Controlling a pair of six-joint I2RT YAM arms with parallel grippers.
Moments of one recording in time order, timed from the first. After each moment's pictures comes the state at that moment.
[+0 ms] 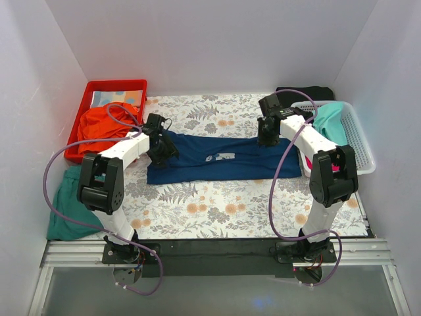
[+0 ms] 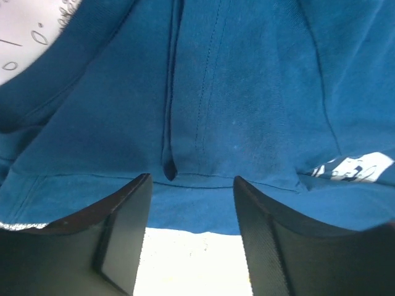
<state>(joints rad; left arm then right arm) -0.25 1.74 1.19 -0.62 0.04 -0.81 0.35 1.82 1.47 -0.77 0.10 0.36</state>
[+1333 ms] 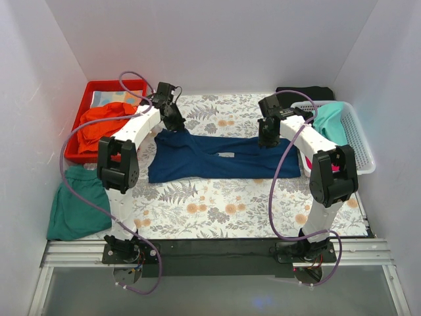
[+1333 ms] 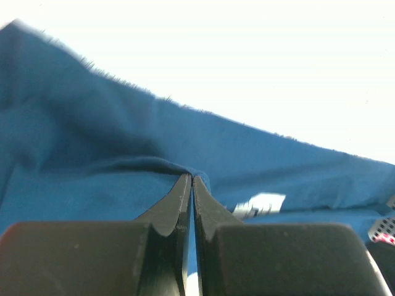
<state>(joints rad) -0.28 2.02 1.74 -0.69 0.07 -0.70 0.35 1.82 1.46 -0.78 0.11 0.36</state>
